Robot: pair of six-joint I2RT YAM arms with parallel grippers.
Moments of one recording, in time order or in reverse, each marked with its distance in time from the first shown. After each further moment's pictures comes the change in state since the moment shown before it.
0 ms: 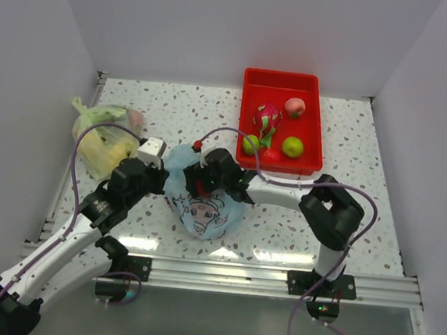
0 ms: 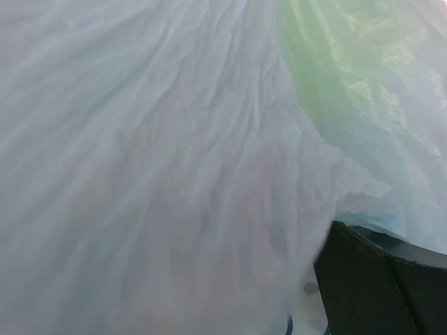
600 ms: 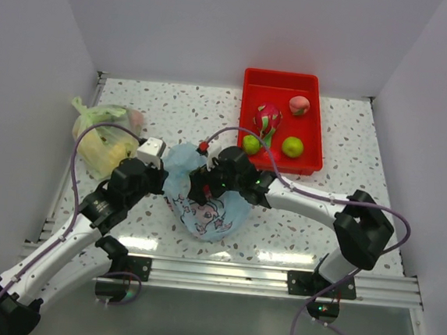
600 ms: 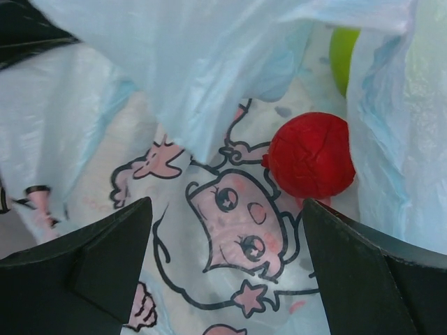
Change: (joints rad) left arm 0.000 -0.002 0.000 -0.010 -0.012 0.000; right arm 0.000 -0.231 -0.053 -0.135 -0.212 -0.034
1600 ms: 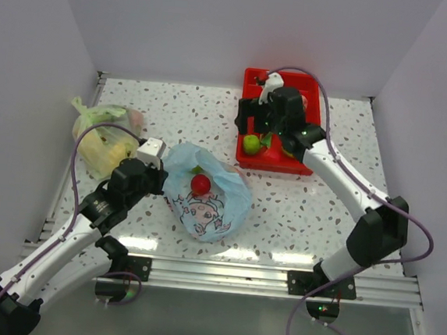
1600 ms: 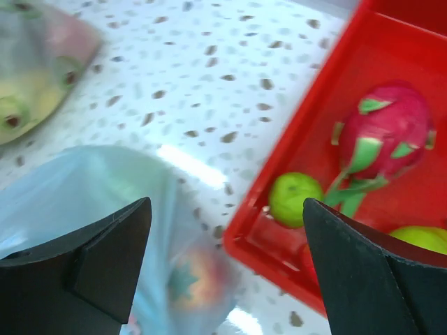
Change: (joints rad) left arm 0.000 -0.002 0.000 -0.004 -0.001 0.000; right arm -0.425 0.005 0.387 -0.247 0.197 -0.097
